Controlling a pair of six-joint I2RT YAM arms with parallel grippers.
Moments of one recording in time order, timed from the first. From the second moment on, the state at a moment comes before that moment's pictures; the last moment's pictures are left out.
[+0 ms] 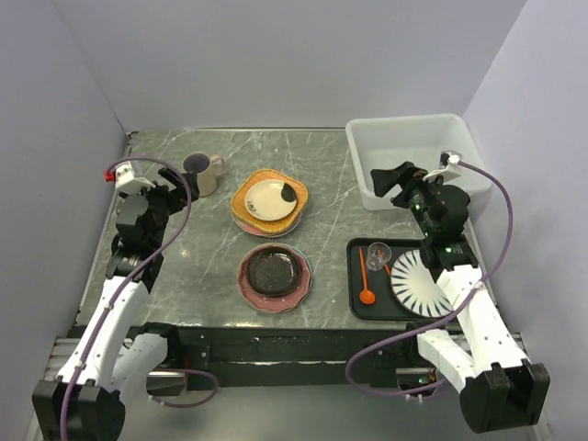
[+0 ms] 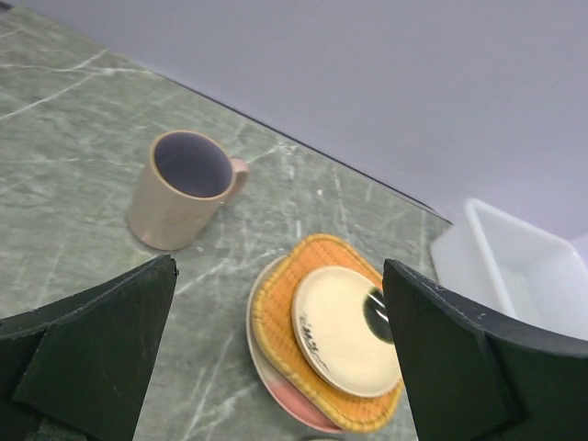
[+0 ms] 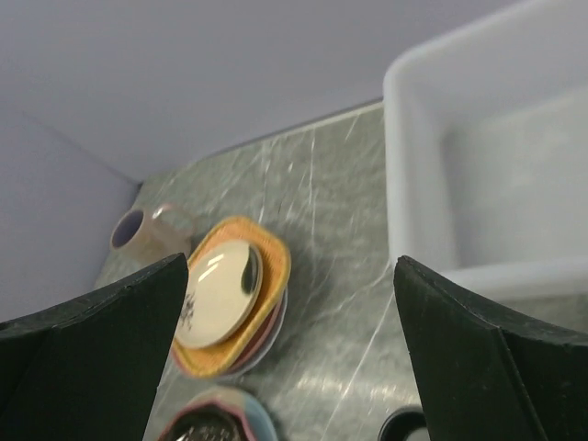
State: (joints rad) left arm -0.11 0.83 0.68 0.11 -0.11 -0.56; right arm 0.10 0.89 0.74 0.11 -0.13 0.55
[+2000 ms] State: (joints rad) left arm -0.16 1.53 1.03 -0.01 0.37 -0.59; right arm 0.37 1.64 1.24 -0.09 -0.49 0.53
